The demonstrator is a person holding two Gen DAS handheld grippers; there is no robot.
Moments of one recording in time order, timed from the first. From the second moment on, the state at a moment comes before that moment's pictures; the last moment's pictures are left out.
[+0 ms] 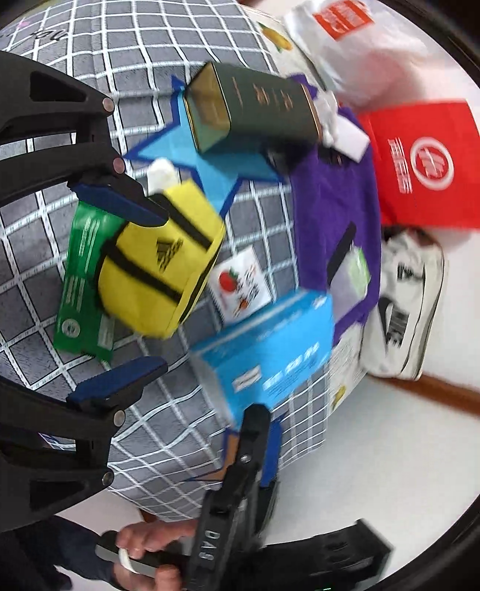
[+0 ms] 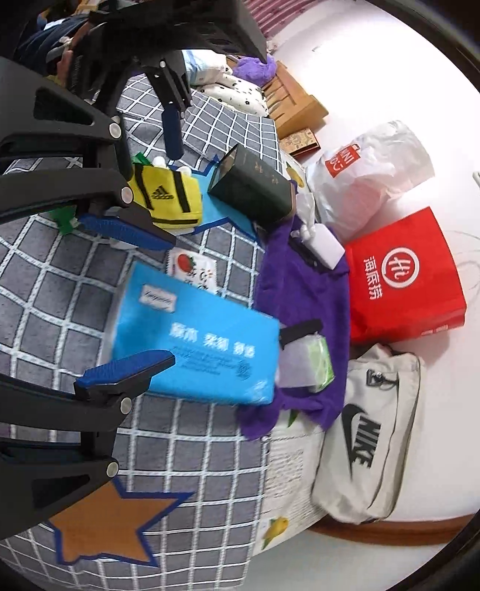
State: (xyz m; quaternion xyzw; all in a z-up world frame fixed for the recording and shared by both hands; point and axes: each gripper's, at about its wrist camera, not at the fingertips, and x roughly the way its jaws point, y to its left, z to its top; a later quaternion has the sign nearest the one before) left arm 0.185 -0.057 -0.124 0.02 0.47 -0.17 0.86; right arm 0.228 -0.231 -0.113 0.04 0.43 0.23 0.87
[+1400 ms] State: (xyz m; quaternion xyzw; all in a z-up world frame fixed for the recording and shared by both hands) left arm 0.183 -0.013 -0.076 0.02 0.38 -0.17 0.91; right arm 0.209 -0.223 -0.123 0.03 0.44 0.22 0.87
